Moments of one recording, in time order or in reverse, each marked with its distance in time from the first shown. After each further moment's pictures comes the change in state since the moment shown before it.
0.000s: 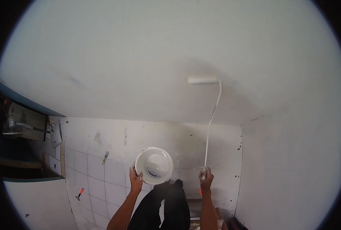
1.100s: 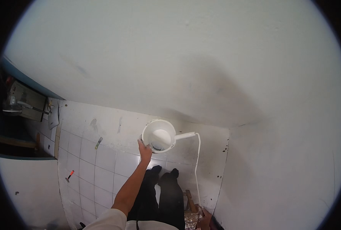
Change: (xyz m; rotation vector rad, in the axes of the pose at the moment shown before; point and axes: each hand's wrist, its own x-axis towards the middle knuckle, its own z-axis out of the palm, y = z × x) left_hand 0.012 0.035 0.059 0.023 0.203 0.133; right_hand -0.264 -0.112 -0.205 -0.369 -0.236 0.134
